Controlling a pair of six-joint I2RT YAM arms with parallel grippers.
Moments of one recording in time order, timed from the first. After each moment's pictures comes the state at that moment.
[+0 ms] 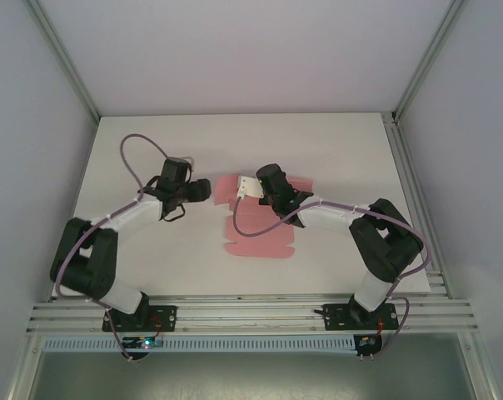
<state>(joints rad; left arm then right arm) -0.29 1.55 0.86 -0.14 0.17 -0.34 0.70 1.71 0.97 0.13 0.38 -1.00</state>
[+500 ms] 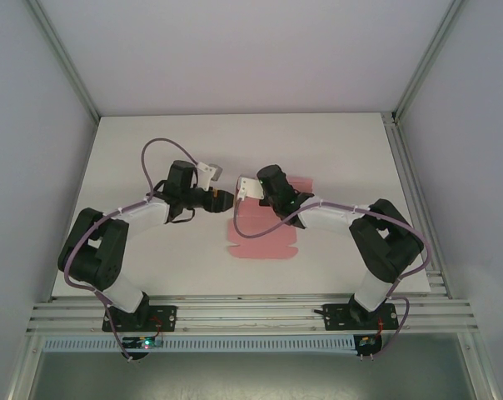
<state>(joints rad) -0.33 1.60 0.81 0.07 0.66 -0.18 0.70 1.71 0.94 0.15 0.36 -1.01</state>
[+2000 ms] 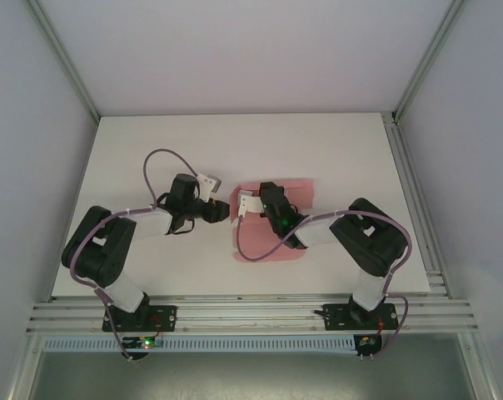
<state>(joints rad) -0.35 1.61 0.67 0.22 0.48 -0.15 0.75 1.79 0.72 0.65 0.48 -1.20</state>
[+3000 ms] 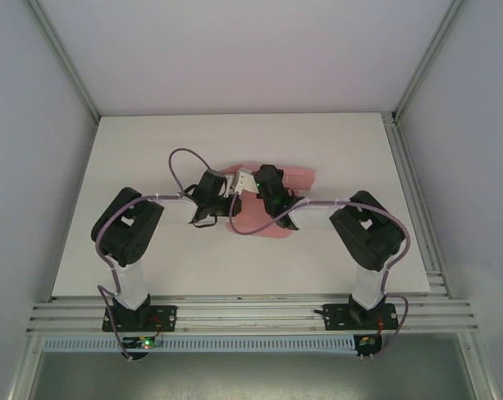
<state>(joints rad) -0.48 1.86 0.92 0.10 0.35 -0.46 0.71 1.83 0.94 0.43 0.55 -1.08</state>
